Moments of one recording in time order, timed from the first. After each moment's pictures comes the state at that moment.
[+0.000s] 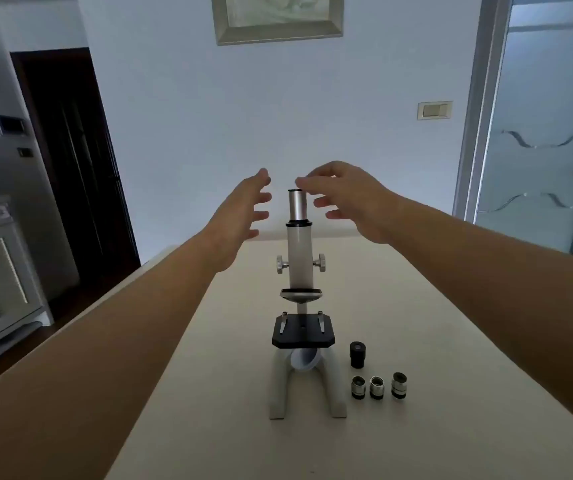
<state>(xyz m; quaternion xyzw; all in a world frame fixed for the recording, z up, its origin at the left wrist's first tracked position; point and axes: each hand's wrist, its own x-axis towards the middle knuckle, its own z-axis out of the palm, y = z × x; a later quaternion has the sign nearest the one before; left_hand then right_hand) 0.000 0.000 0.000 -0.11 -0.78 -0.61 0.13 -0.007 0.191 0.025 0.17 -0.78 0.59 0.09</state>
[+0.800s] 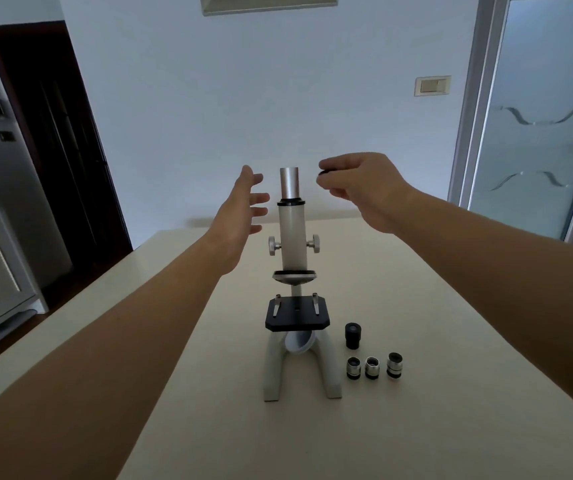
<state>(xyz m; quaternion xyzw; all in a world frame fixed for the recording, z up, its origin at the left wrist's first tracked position) -0.015 0.013 -0.034 -0.09 -0.74 -0.65 0.15 -0.026 0.215 -0.002 0.14 -0.72 0.66 0.14</state>
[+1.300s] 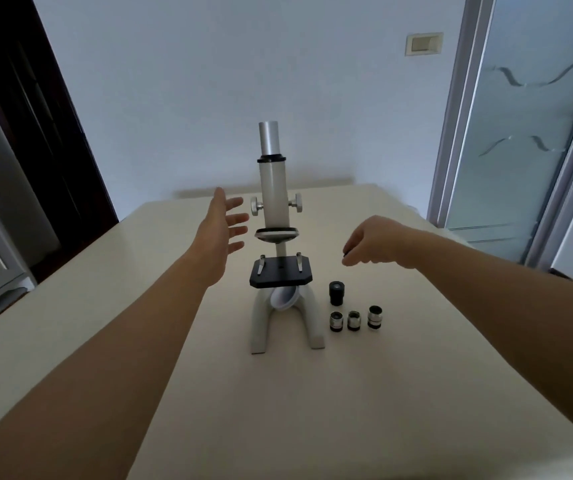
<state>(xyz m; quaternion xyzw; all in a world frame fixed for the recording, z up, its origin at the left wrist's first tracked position) -0.014 0.003 -0.110 0.01 -0.70 -0.71 0.09 -0.016 0.271 -0.115 0.04 -0.94 0.33 -0.03</state>
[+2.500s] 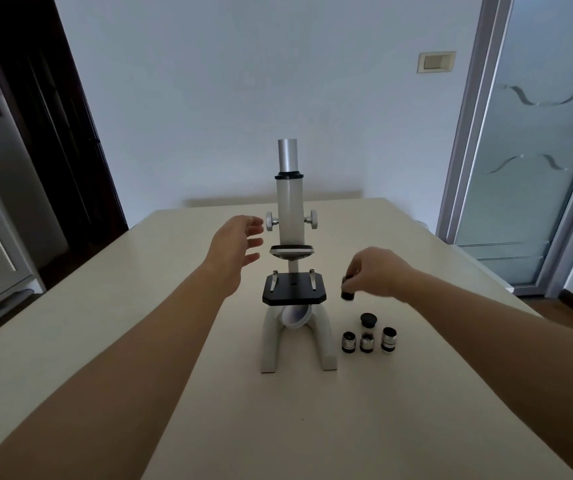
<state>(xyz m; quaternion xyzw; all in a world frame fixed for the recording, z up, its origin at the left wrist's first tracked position) -0.023 0.002 -0.111 0.04 -0.67 -0.73 0.10 -0.025 0.246 -0.140 0.05 -0.97 0.22 0.02</state>
